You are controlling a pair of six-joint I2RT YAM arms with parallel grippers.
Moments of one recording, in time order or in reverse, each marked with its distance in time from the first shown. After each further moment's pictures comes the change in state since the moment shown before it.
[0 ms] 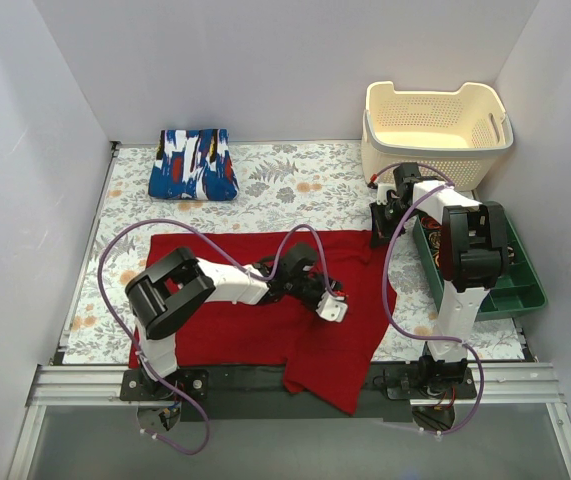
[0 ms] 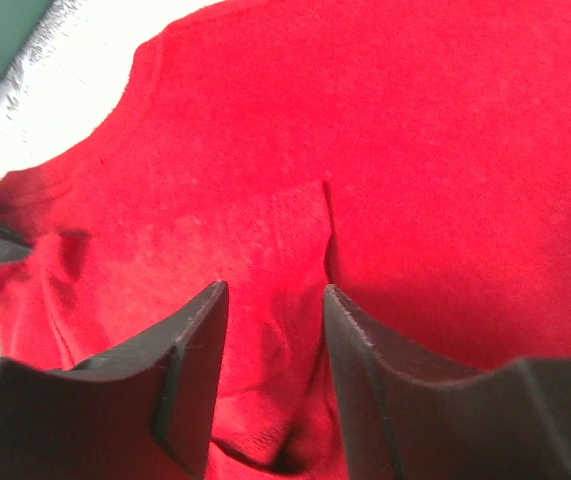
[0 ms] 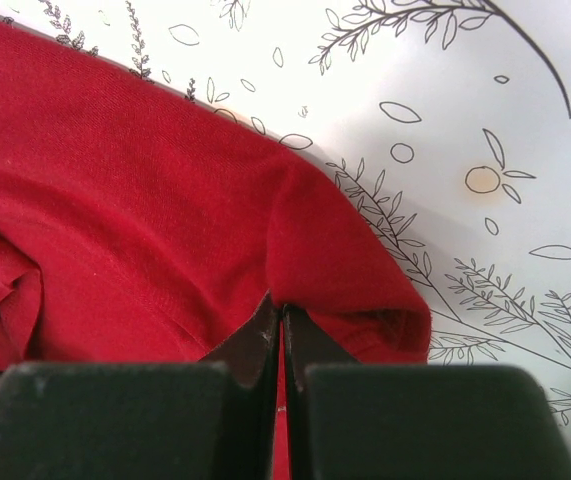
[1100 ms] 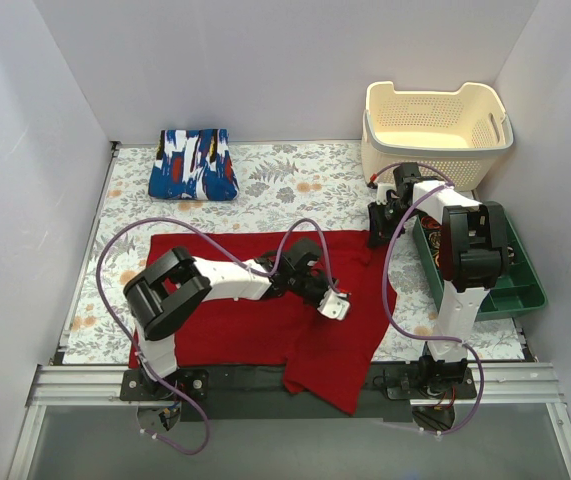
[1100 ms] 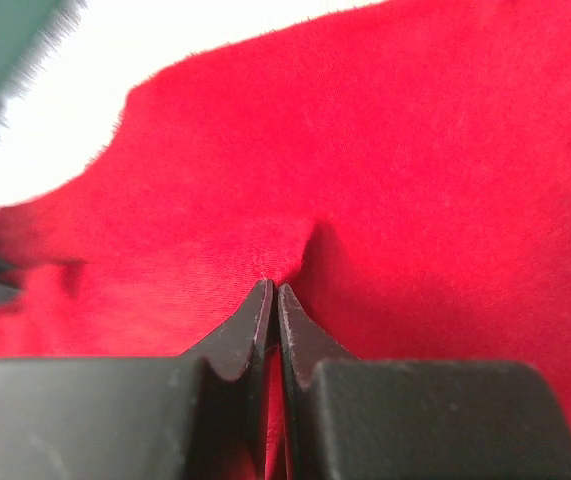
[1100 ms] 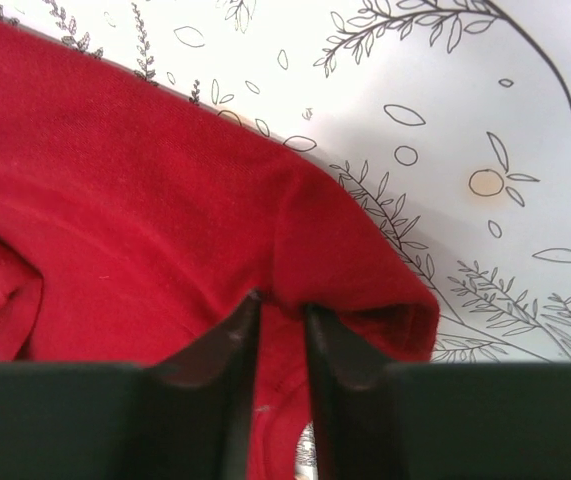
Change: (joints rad) left arm -0.003 0.003 0.077 -0.133 0.071 0.011; right arm 0.000 0.000 0.000 0.003 -0.005 -0.002
